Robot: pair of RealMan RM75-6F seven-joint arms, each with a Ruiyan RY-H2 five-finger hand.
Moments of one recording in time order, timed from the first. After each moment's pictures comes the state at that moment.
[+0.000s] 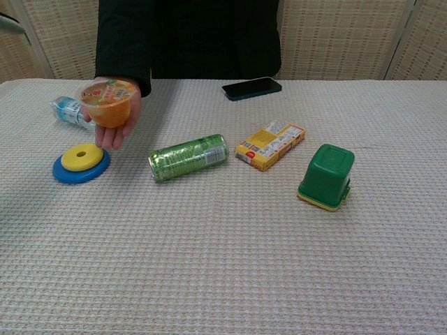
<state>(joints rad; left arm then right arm) -0.43 -1.04 -0.17 -1.68 1.55 1.18 0.03 0.07 -1.04 0.07 -1.75 -1.49 1.48 -0.17</state>
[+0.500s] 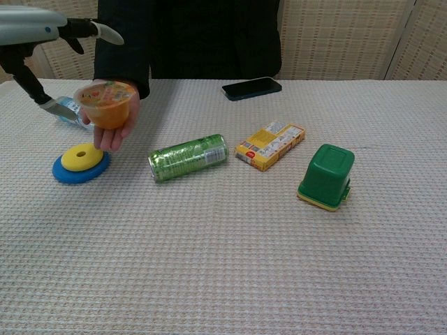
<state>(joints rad) -0.70 -1.13 -0.24 -1.66 1.39 0.89 0.21 0.05 -1.03 0.05 -1.76 -1.49 1.49 -0.17</state>
